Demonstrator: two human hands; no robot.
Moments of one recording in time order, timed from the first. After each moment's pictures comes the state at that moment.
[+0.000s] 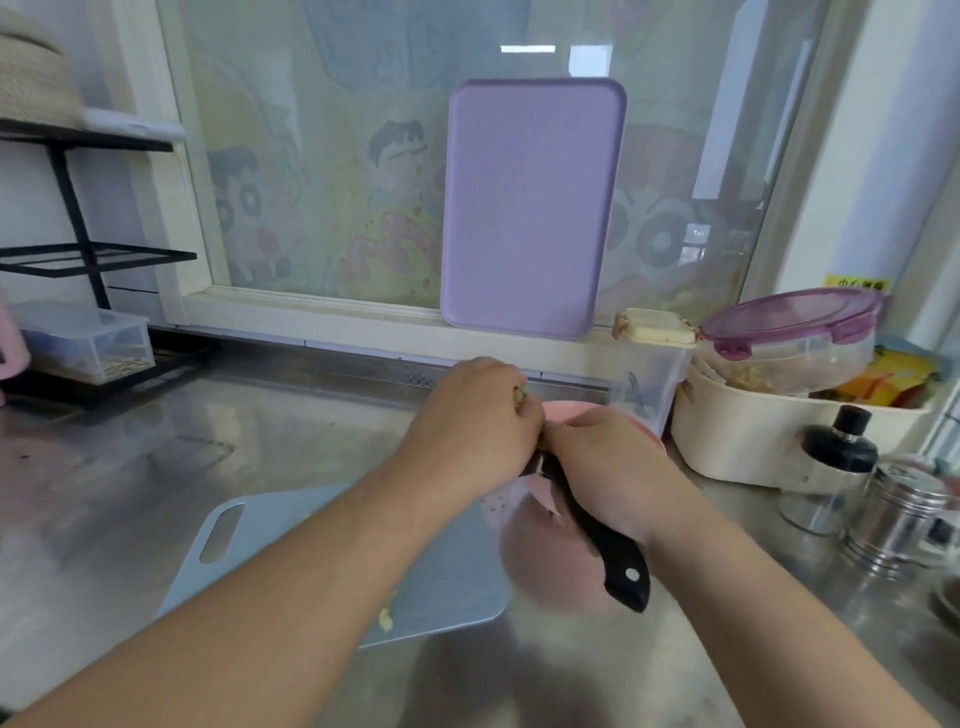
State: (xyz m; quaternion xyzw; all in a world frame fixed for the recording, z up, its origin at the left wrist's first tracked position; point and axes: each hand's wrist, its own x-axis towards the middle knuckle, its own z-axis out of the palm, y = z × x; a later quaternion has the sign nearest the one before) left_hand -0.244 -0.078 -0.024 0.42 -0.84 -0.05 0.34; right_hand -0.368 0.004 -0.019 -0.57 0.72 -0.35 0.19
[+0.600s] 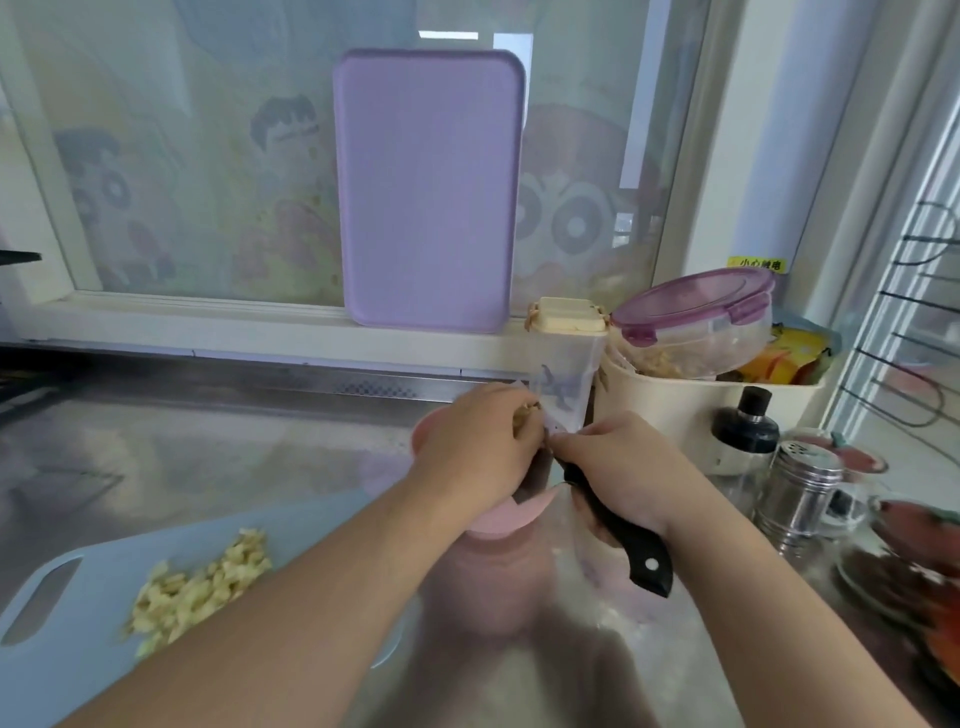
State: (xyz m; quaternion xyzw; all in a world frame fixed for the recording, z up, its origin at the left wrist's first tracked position) left_hand -0.352 -0.098 -0.061 0.36 -0.87 -0.12 0.32; right_hand -0.478 0.008 -0.039 -0.48 0.73 -0.42 0.26
